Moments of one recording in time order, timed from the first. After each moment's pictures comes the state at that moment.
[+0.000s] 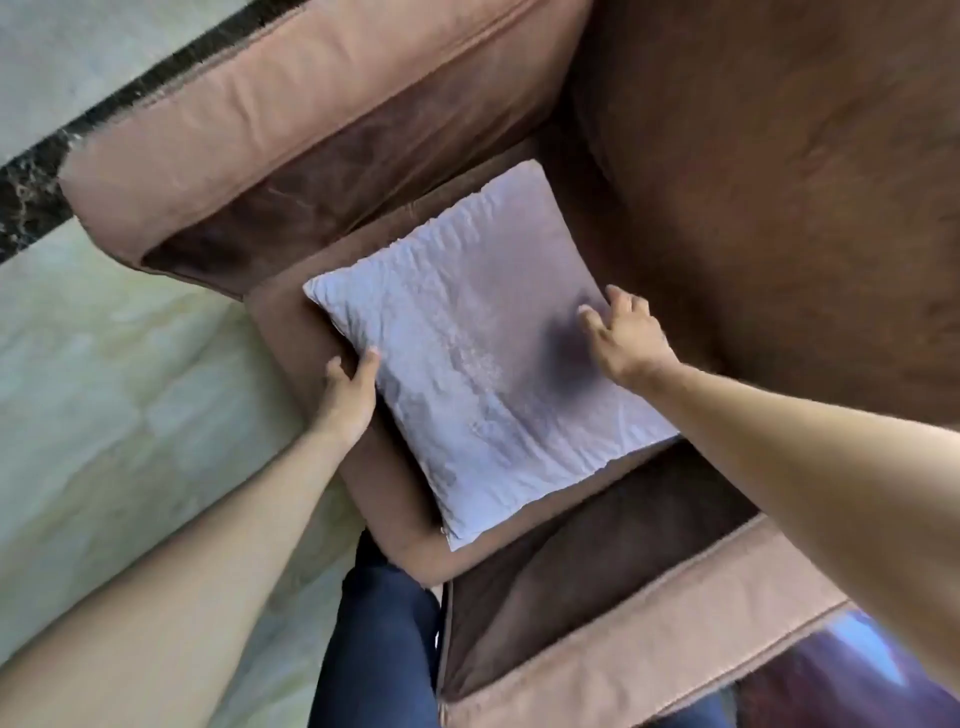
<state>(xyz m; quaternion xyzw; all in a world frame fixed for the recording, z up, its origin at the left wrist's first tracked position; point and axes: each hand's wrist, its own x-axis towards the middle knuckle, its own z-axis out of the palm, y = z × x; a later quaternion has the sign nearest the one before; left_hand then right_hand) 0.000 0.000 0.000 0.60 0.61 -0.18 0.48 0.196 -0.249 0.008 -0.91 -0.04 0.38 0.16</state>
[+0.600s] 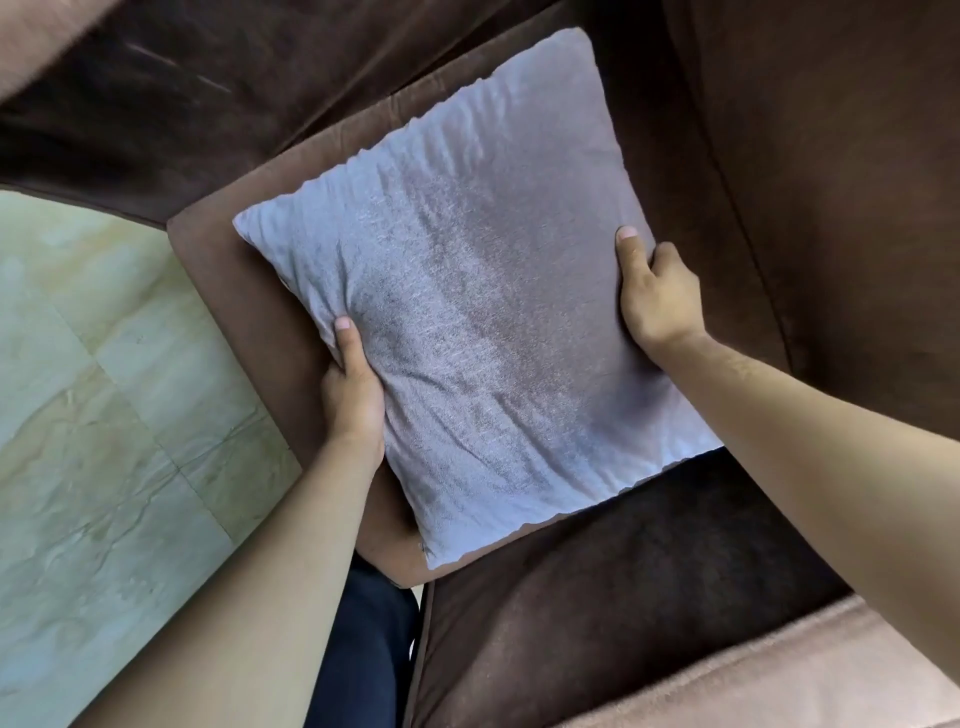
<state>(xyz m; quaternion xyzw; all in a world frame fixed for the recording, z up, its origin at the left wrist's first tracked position) 0.008 -0.049 -0.100 0.46 0.71 0.00 0.53 0.226 -0.242 -0.084 -0.89 0.10 0.34 0.29</state>
